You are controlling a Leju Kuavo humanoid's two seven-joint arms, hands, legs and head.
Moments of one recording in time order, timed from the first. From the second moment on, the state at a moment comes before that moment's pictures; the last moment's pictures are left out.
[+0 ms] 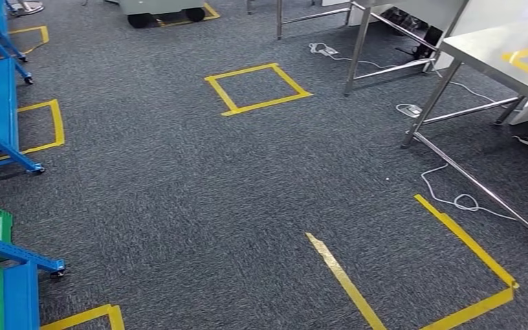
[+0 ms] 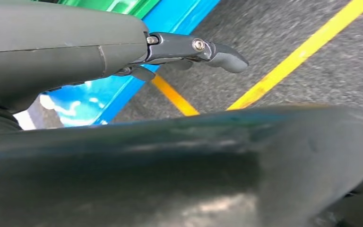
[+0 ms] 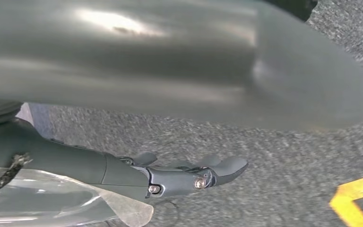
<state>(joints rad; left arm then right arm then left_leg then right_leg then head) 0.28 -0.03 -0.22 -0.82 -0.38 0.45 0.24 0.07 0.33 -1.23 -0.79 1.07 0.37 -0.21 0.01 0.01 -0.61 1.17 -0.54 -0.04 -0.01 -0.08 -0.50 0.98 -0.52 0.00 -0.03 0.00</state>
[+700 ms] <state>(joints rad) 0.27 -0.01 -0.27 -0.81 -0.31 0.48 0.24 0.05 0.31 -1.25 -0.74 1.12 0.35 -0.24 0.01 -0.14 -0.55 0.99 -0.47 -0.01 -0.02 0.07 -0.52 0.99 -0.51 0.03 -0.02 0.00</state>
